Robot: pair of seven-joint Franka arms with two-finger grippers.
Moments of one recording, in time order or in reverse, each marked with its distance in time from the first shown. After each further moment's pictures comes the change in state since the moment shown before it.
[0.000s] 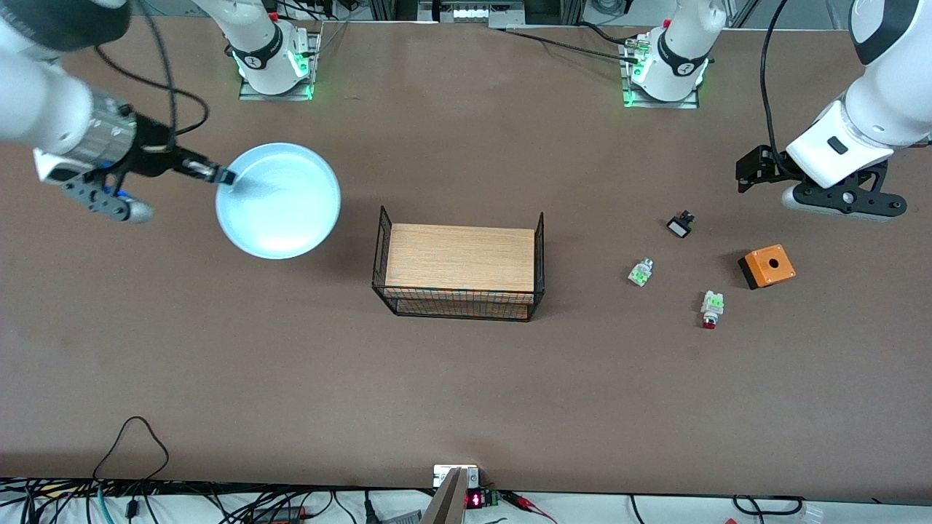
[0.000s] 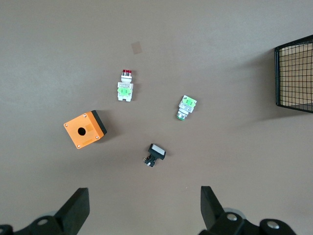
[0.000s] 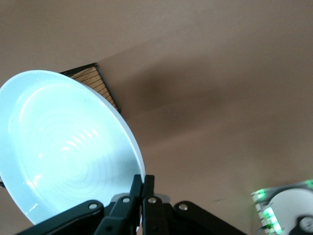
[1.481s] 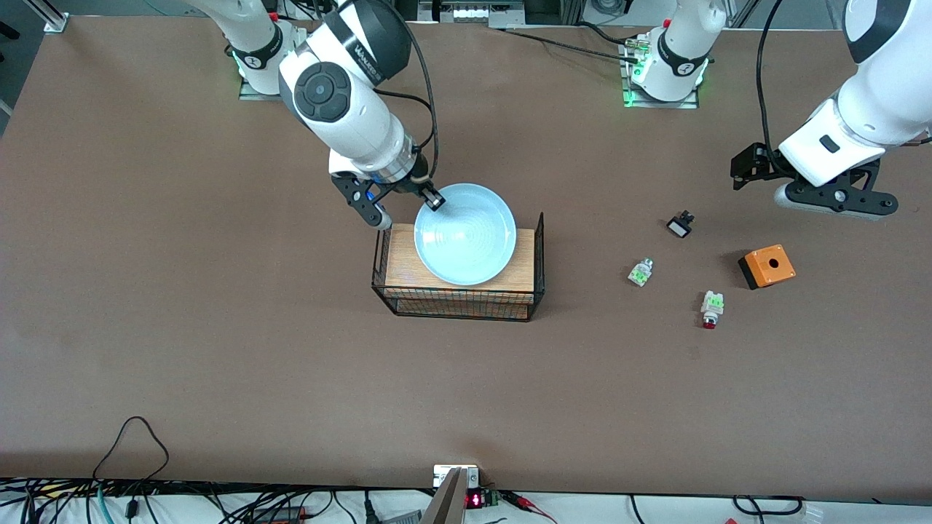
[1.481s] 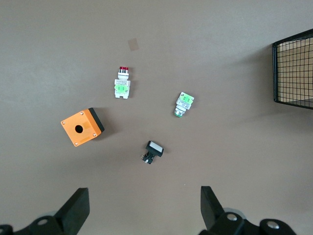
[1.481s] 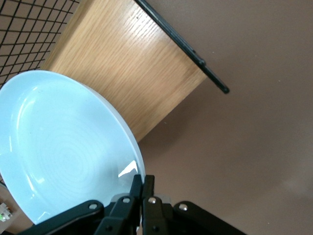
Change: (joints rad) left arm 0.000 0.000 -0.013 0.001 0.000 -0.015 -0.009; right arm 0.381 0.306 0.100 -0.002 -0.126 0.516 0.779
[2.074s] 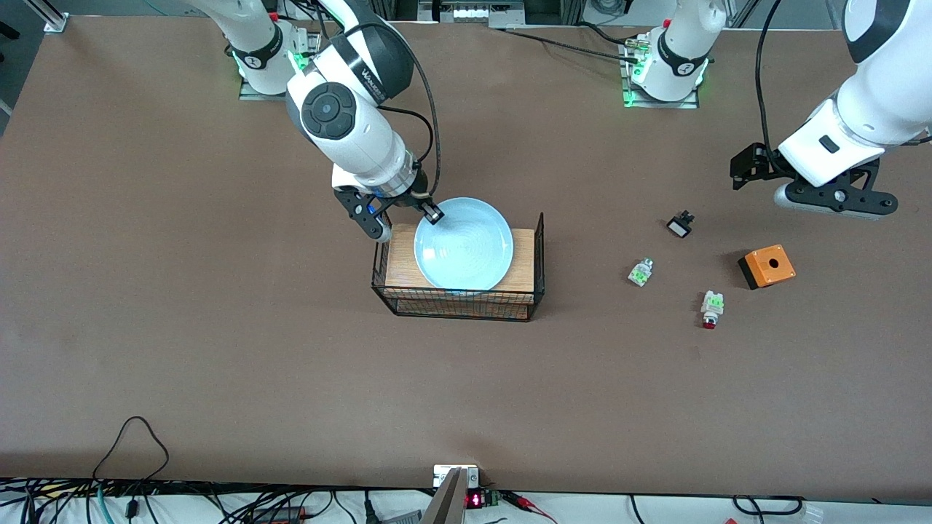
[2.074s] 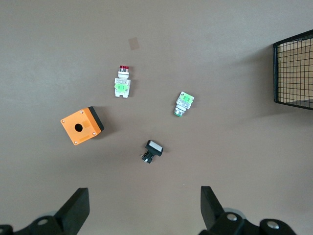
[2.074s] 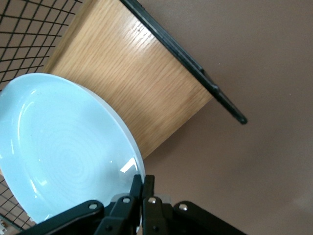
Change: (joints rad) left arm 0.000 0.000 -0.001 0.000 0.000 -0.002 -0.007; right arm 0.001 0.029 -0.009 -0.030 -0.031 0.061 -0.009
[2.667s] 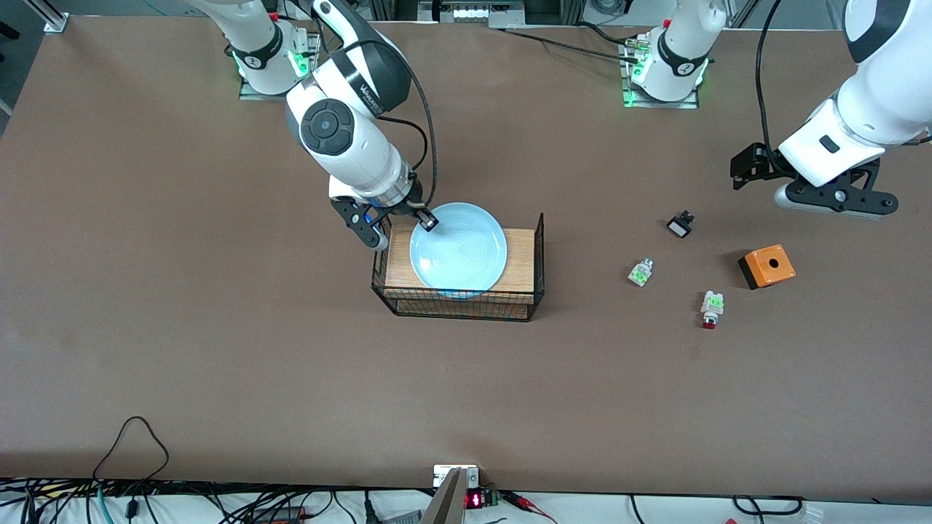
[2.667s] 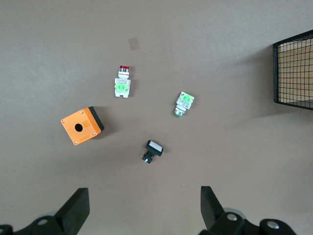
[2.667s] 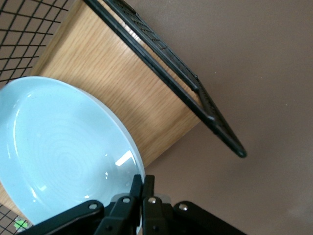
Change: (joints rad) left arm 0.000 0.000 0.000 0.000 0.000 0.000 0.000; right arm 0.004 0.020 -0.017 -0.006 0.000 0.001 -0.032
